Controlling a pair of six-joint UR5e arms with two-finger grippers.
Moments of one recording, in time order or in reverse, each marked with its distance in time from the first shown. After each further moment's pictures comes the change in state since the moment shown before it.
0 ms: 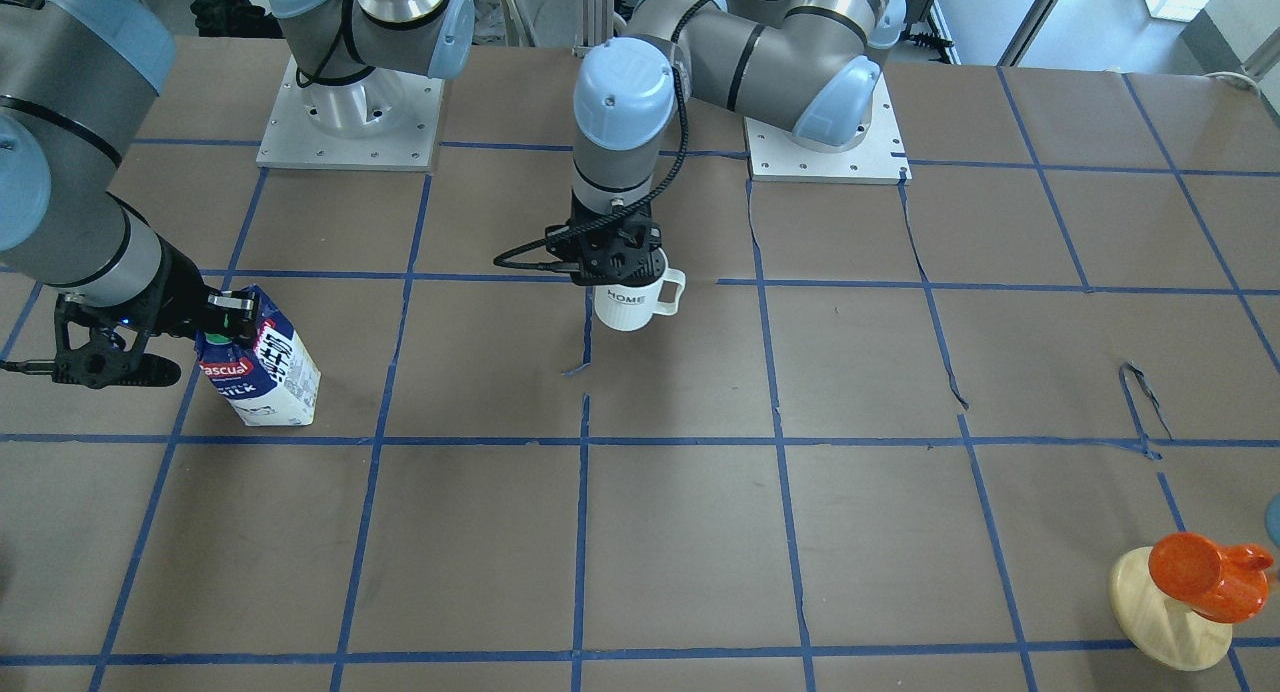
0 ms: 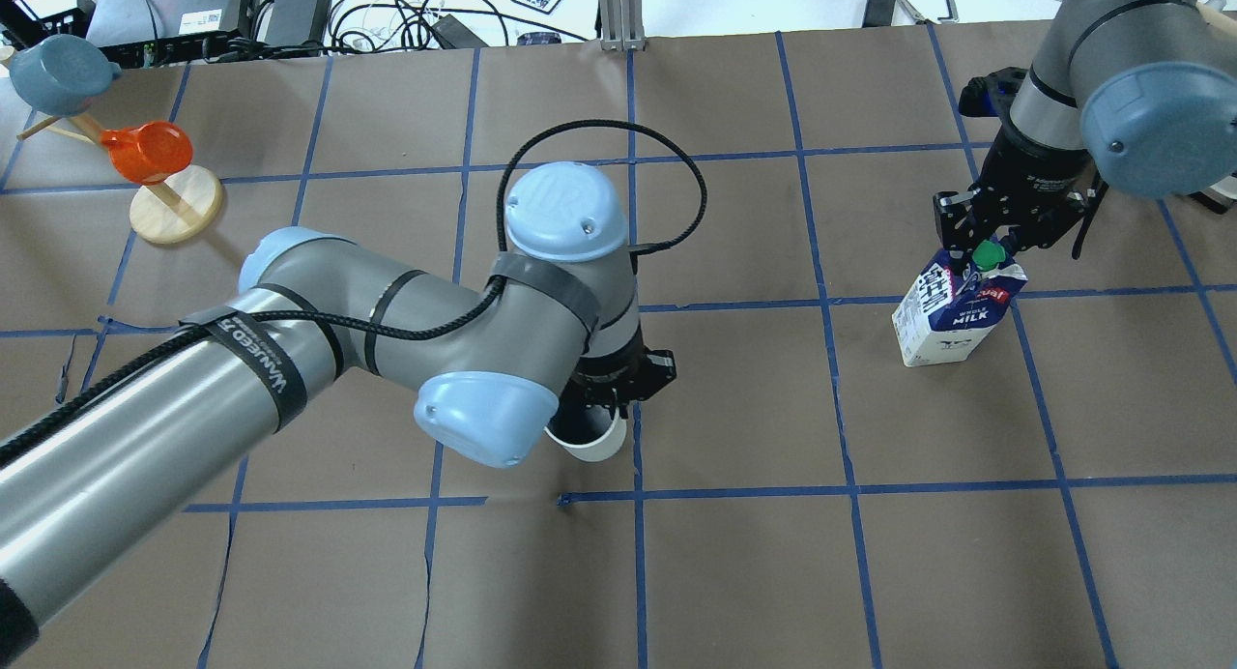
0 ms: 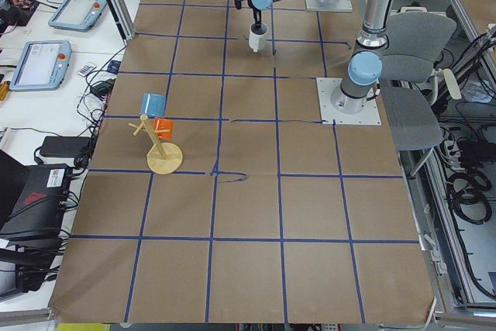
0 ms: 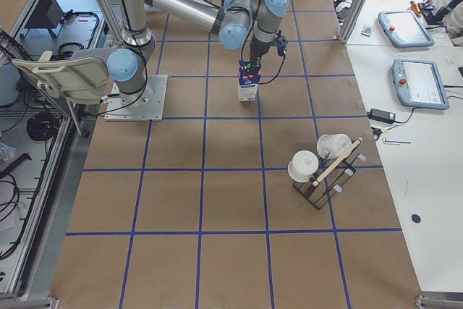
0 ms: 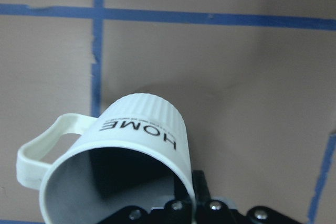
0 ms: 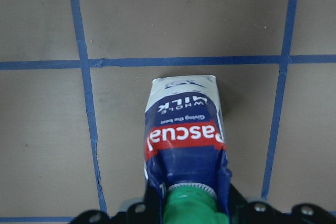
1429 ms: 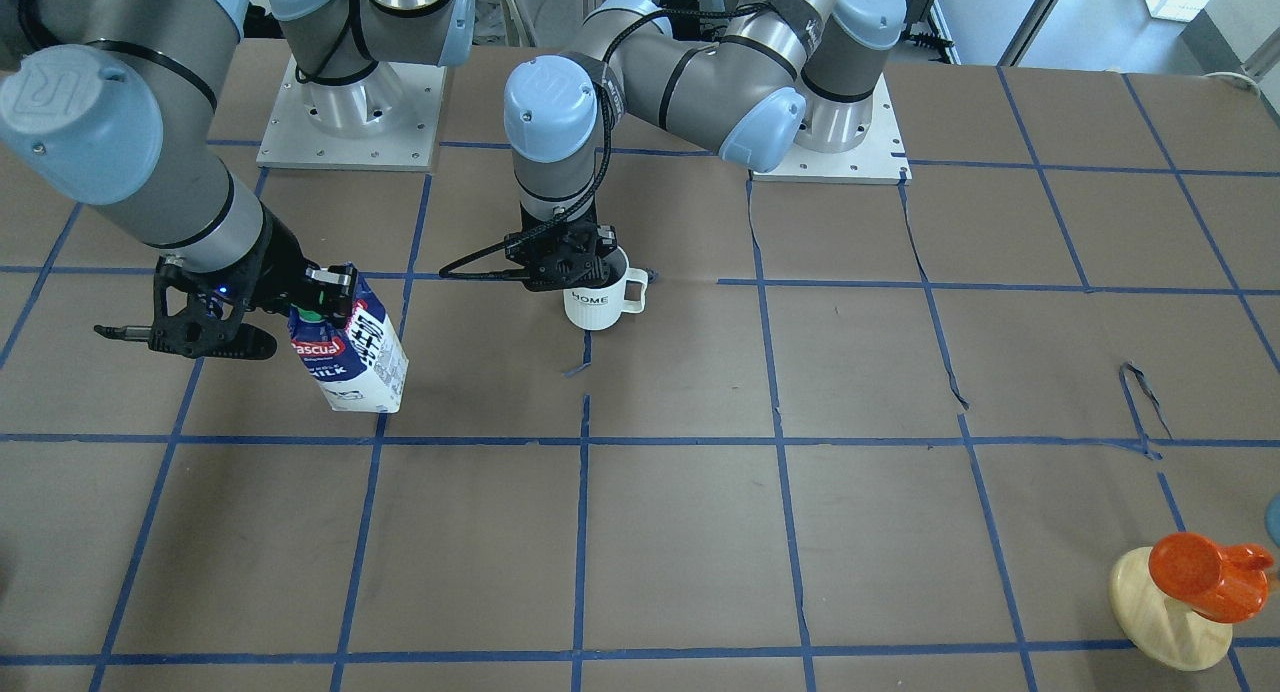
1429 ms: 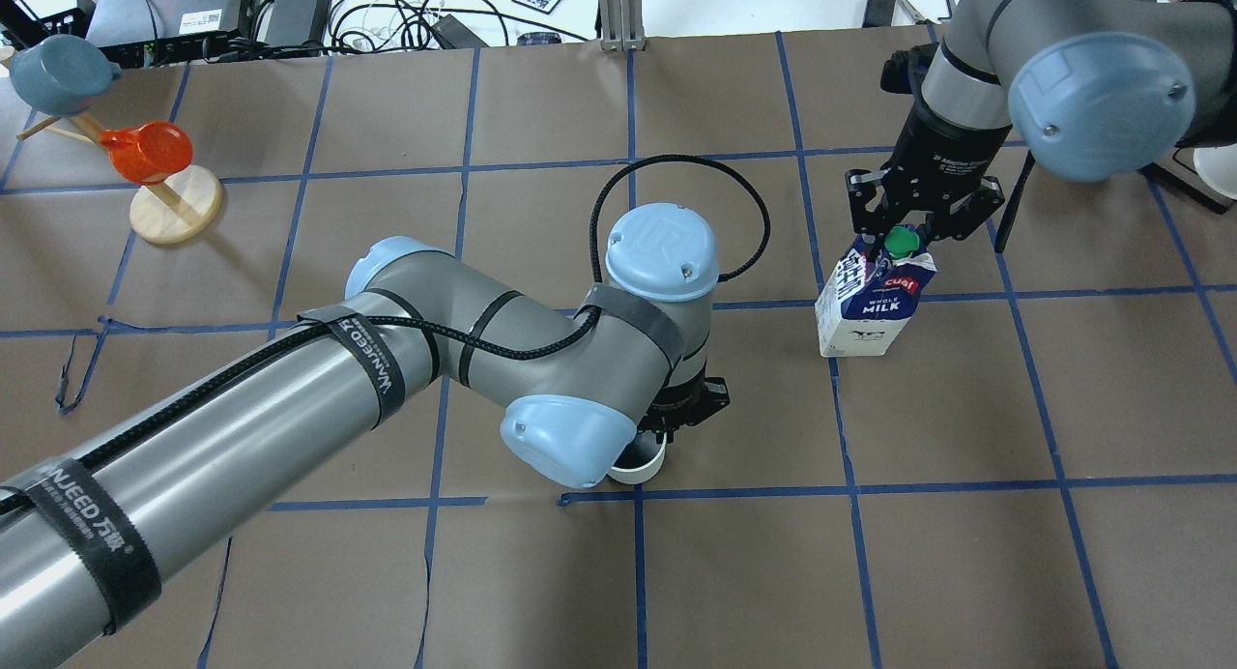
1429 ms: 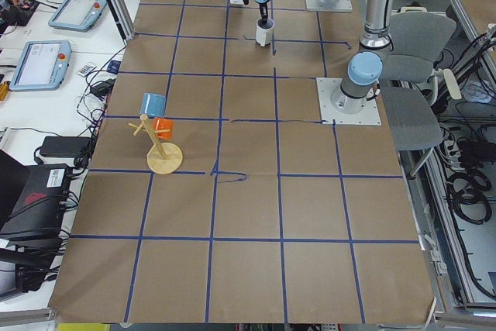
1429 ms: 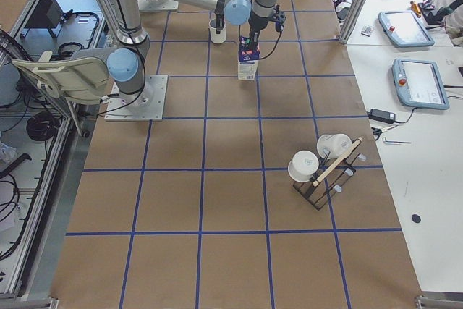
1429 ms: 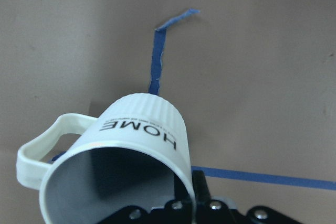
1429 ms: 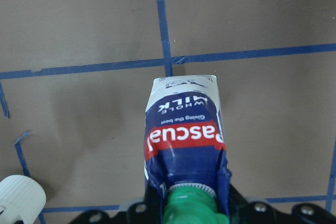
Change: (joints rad) left arm -0.079 -0.105 0.046 0.041 0.041 -0.110; right arm 0.157 -0.032 -0.057 0.092 0.104 0.218
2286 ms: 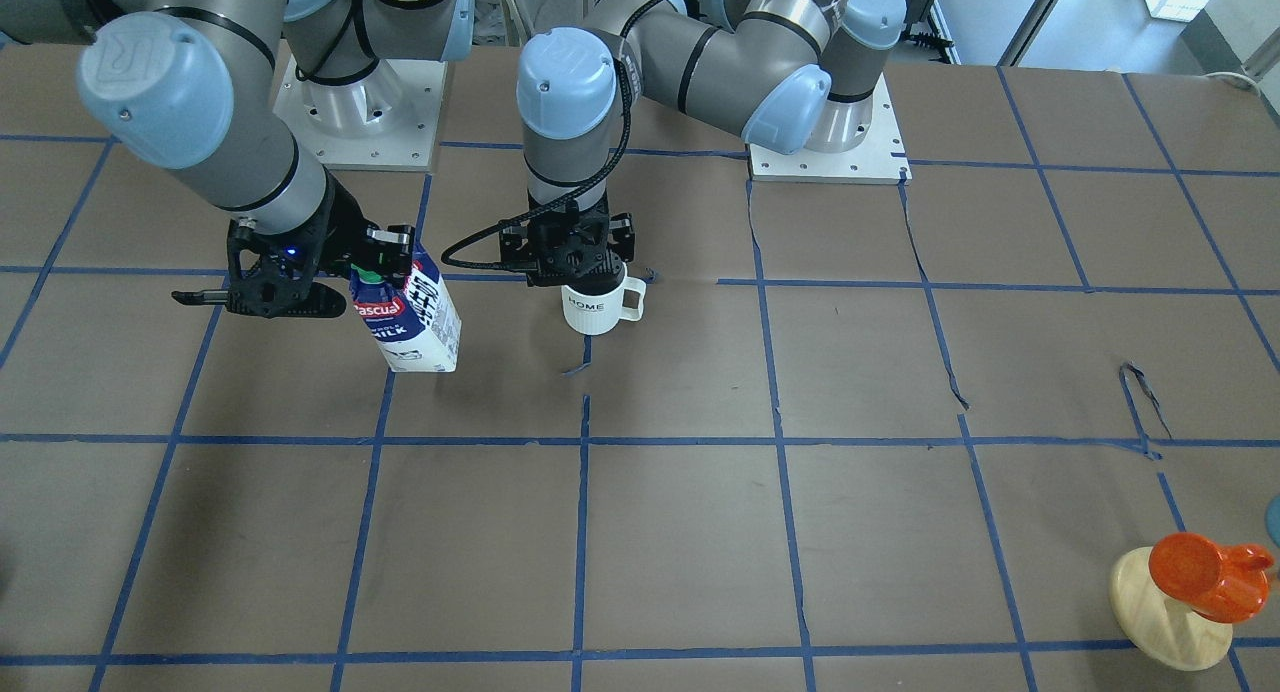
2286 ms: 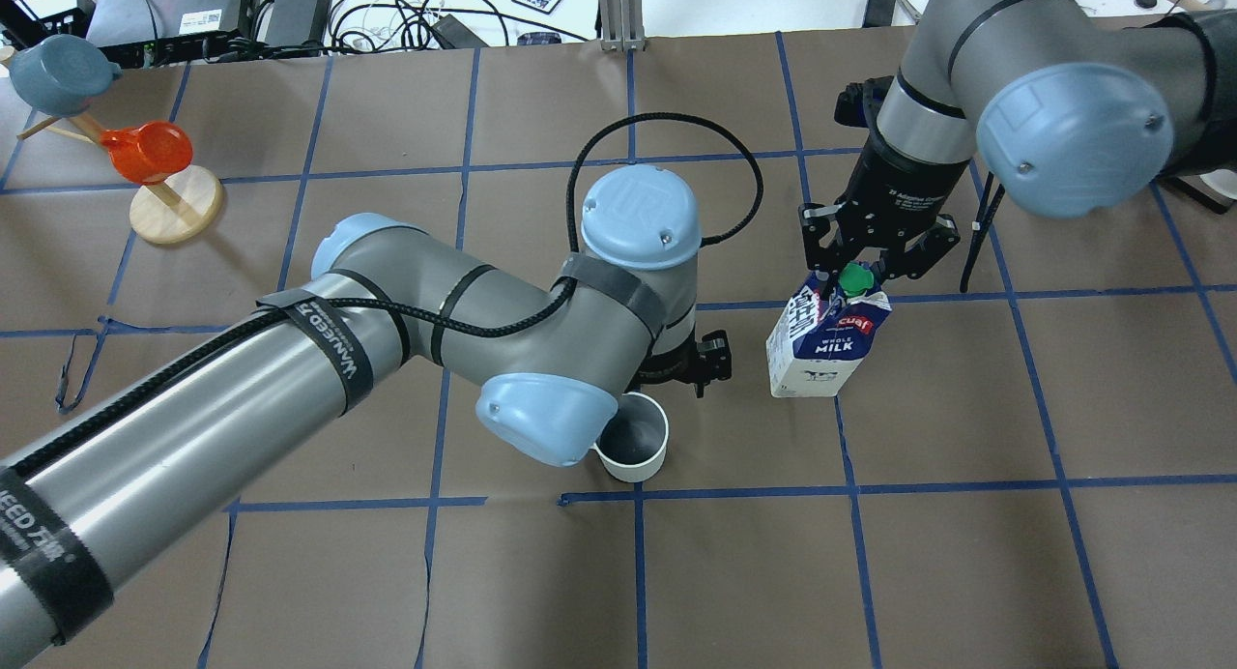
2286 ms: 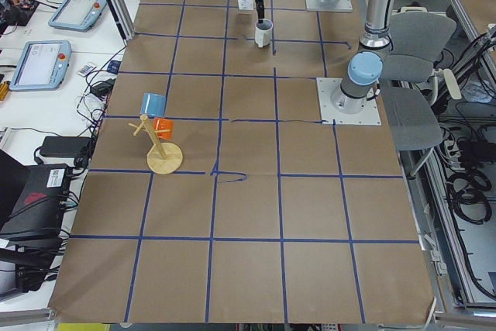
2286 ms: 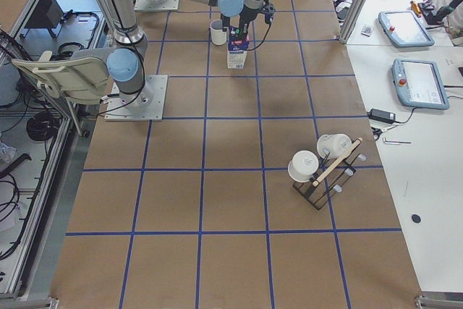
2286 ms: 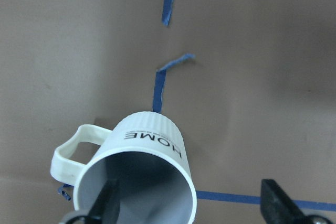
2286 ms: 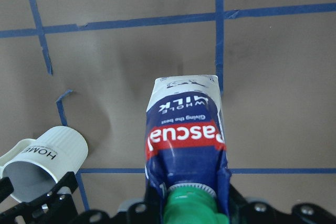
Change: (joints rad) left arm 0.052 0.069 0.037 -0.019 0.009 0.079; right arm 0.075 -0.052 0.053 0.043 0.059 0.041
